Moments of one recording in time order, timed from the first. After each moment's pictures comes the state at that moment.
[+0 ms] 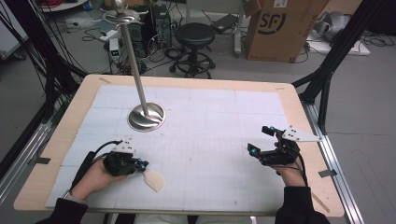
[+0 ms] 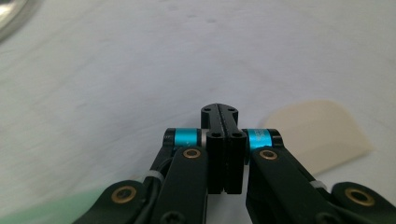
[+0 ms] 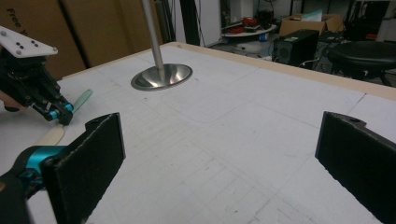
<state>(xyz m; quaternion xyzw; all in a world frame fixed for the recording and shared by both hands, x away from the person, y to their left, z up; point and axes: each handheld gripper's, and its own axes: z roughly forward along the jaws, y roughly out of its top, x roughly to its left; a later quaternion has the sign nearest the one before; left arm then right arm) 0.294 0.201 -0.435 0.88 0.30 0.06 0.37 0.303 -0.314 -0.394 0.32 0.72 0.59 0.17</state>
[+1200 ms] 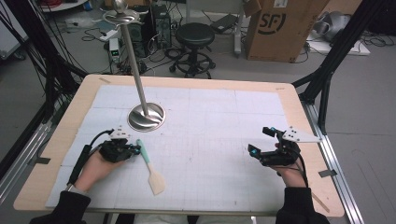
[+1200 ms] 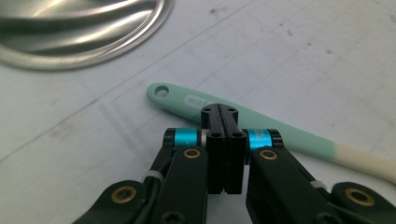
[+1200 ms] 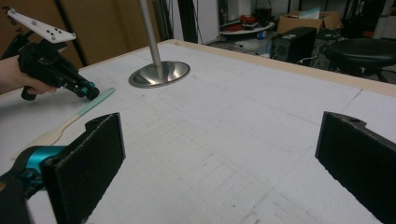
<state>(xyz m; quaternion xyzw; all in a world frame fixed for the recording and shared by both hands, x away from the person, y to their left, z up) 0.327 0.208 -0.440 0.84 0.37 0.13 0.37 0.301 -0.315 -0.396 0.32 0.72 0.59 0.17</state>
